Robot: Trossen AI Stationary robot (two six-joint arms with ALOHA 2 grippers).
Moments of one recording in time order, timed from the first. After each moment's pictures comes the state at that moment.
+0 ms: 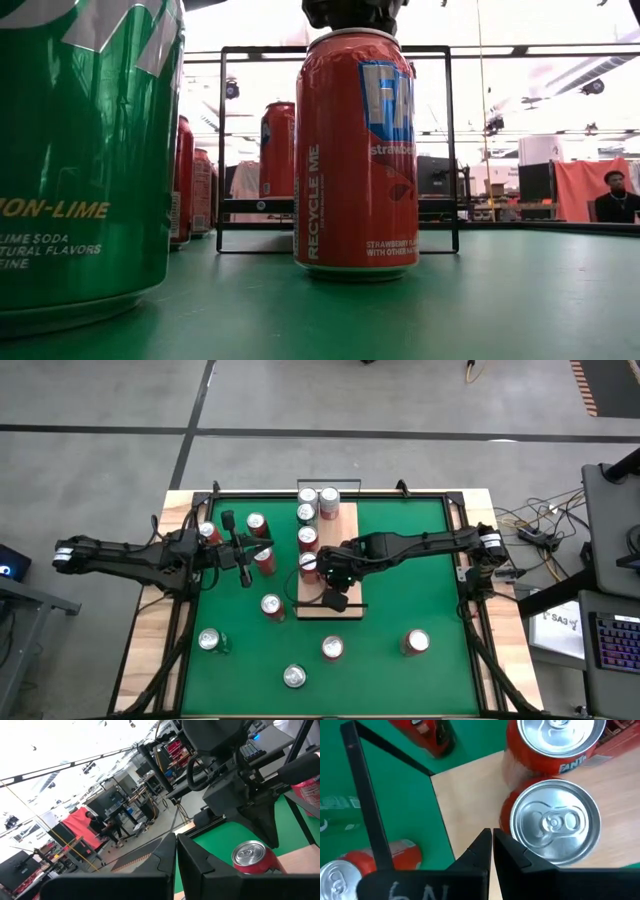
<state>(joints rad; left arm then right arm) -0.03 0.73 0.54 0.28 -0.25 0.67 0.06 1.87 1.75 -0.98 0.01 0.38</state>
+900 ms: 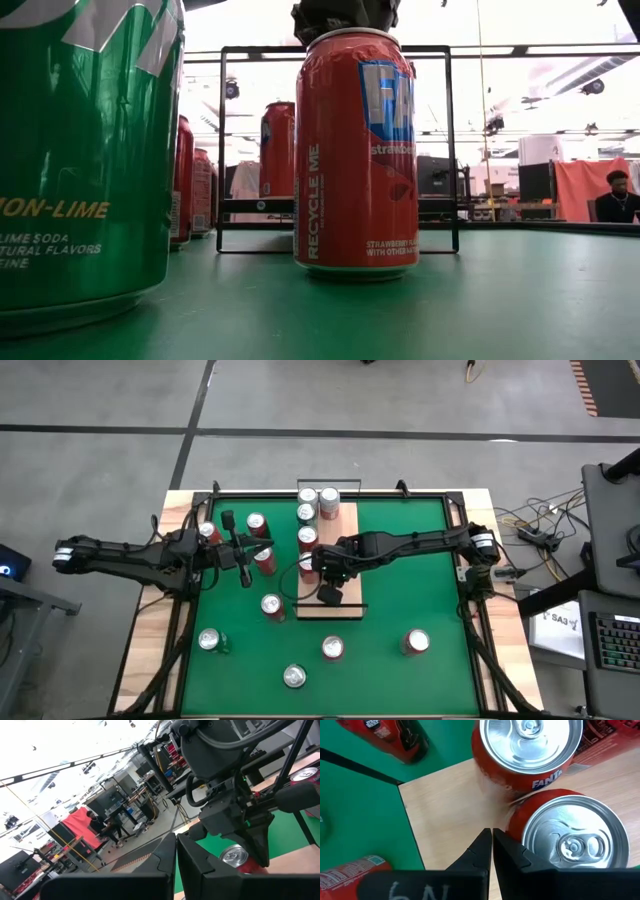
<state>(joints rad) -0.03 0.73 0.54 0.28 -0.25 0.67 0.02 1.92 1.75 -0.95 0.07 0.35</state>
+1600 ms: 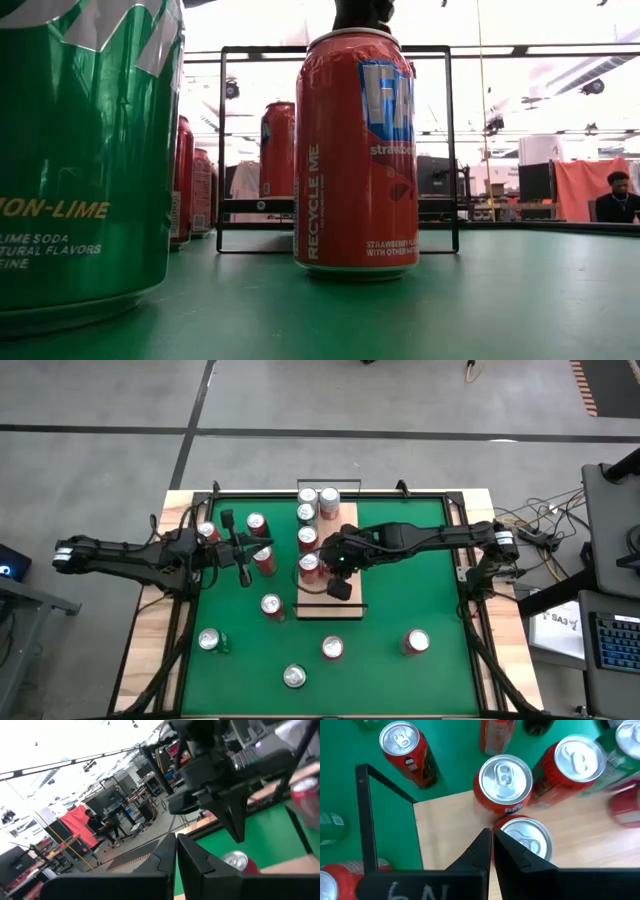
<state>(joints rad) -0.03 0.73 0.56 0.27 -0.25 0.62 0.04 1.78 1.76 -0.93 0.14 0.21</state>
